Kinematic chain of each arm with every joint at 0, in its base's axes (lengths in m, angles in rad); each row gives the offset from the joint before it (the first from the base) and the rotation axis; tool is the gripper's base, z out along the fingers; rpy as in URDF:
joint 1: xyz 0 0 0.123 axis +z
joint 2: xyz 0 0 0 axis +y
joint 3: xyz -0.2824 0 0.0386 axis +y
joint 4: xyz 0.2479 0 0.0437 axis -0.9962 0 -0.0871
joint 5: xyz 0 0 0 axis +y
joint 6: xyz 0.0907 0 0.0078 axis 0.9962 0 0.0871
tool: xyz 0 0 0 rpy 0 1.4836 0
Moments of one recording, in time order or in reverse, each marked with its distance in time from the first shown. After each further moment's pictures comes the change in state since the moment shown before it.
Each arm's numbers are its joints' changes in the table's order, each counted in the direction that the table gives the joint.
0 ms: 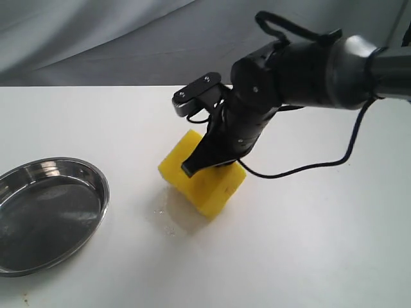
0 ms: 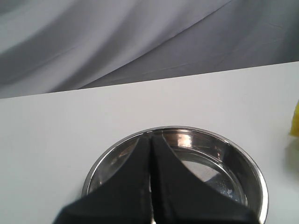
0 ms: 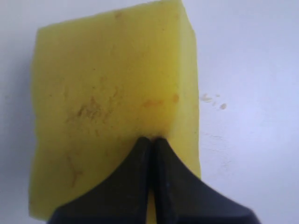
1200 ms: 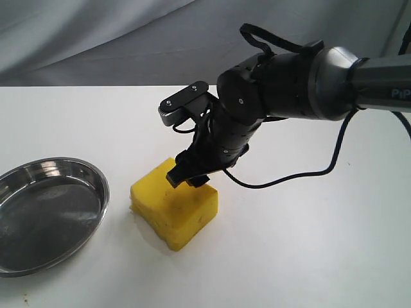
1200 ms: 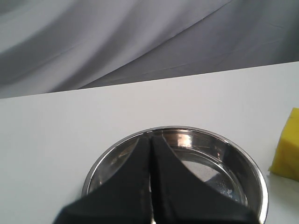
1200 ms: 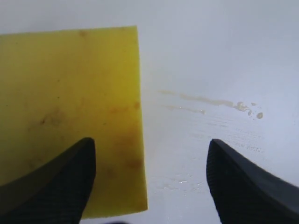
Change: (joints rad) left arm 0.000 0.000 0.000 0.000 0.000 0.000; right arm 0.048 0.037 0.000 -0.033 -0.032 0.020
